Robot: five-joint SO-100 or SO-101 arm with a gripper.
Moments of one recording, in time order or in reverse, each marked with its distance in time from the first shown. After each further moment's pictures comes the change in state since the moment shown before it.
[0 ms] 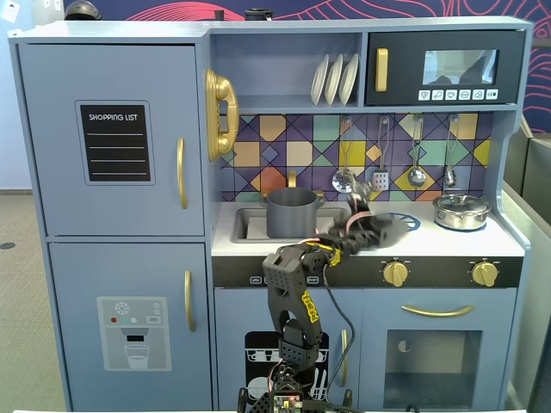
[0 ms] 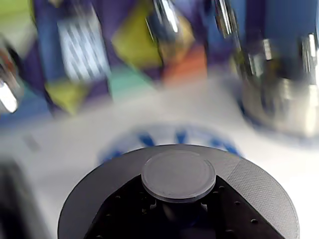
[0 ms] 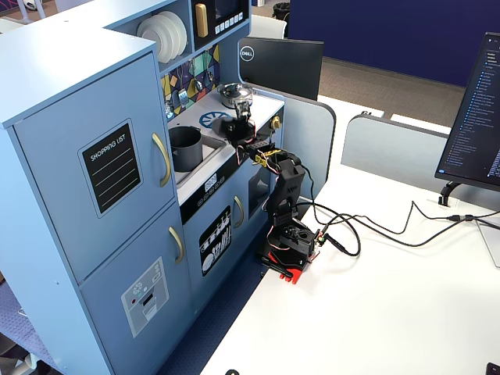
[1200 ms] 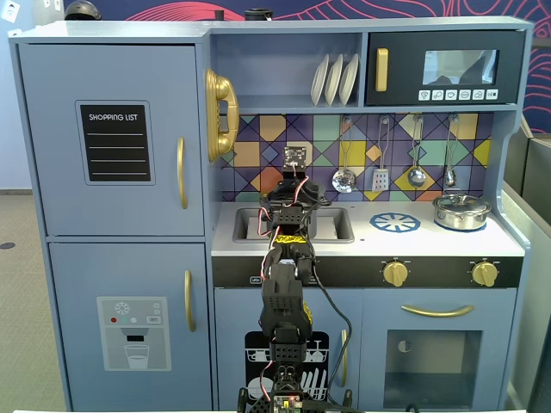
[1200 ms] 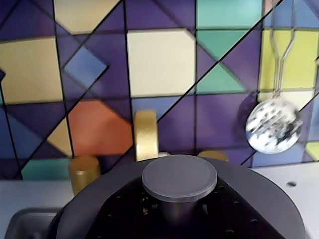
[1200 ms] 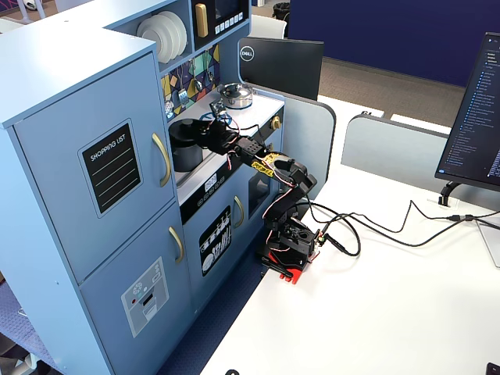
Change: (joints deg) arm -27.1 12.1 -5.5 15.8 -0.3
